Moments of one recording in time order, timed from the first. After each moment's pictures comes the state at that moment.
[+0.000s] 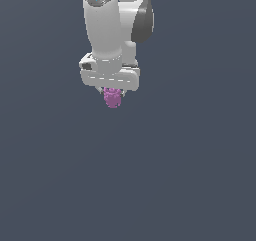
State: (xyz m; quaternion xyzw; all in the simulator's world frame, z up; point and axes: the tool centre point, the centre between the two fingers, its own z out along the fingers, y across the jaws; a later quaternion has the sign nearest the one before) arm -0.074 -0.062 0.258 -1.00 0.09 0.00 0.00
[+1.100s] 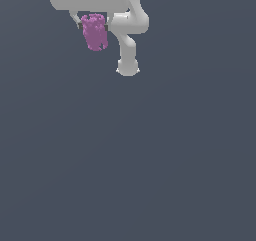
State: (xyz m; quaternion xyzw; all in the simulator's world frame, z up) arm -0.128 -0.098 0.467 -1.00 0.09 0.00 0.00
